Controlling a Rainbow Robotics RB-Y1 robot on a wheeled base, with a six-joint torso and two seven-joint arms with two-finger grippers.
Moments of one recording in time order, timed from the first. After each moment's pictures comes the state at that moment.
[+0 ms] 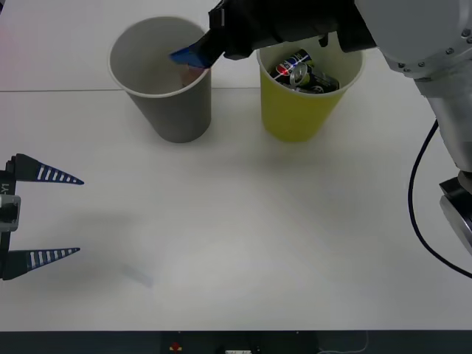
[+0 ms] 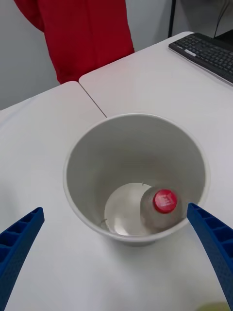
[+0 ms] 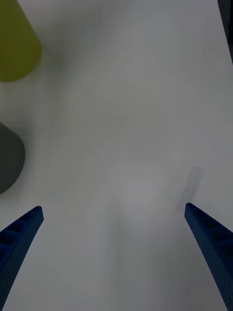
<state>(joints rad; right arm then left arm) -1.02 -0.46 0.28 -1.69 2.08 -1.23 -1.28 0.26 1.13 0.26 -2.01 -1.31 -1.13 -0.09</state>
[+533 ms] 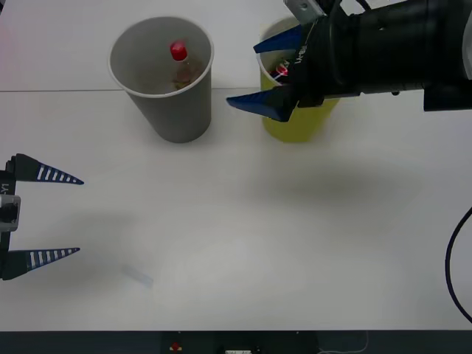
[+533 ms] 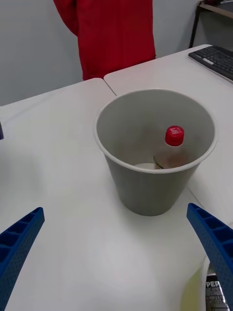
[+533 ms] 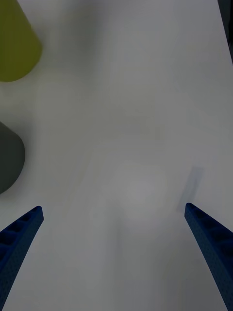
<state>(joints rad) -0.68 -0.61 0.11 -1.92 1.78 -1.23 -0.99 0.26 1.13 0.26 -2.01 -1.31 -1.13 -0.09</state>
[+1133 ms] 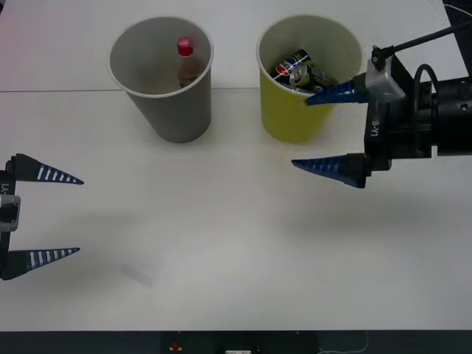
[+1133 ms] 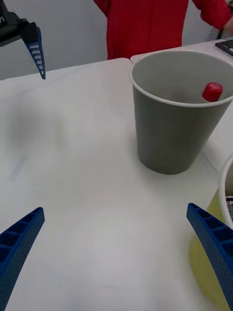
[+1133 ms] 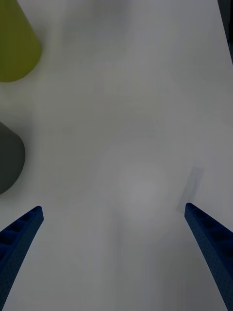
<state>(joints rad) -0.33 -0.78 -0.03 -1.99 1.51 -1.24 -0.62 0.26 1.13 0.26 -2.01 -1.31 -1.13 -0.09</state>
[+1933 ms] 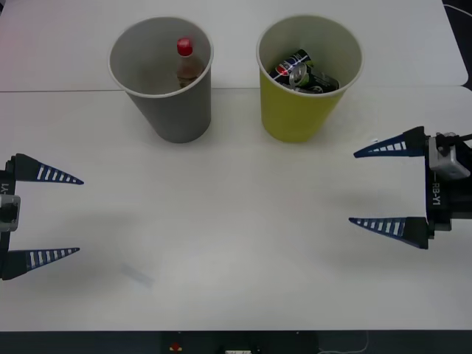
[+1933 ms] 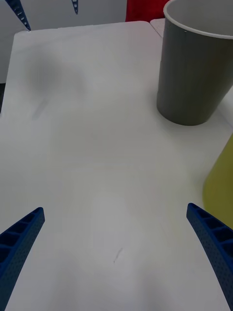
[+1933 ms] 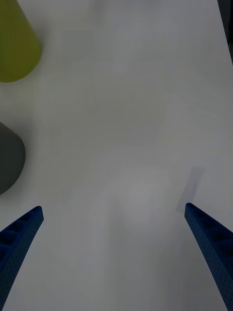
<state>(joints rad) 0.00 -0.86 -0.20 -1.99 1.36 -1.29 -0.26 0.26 1.13 0.26 -2.01 -1.31 -1.13 -0.09</state>
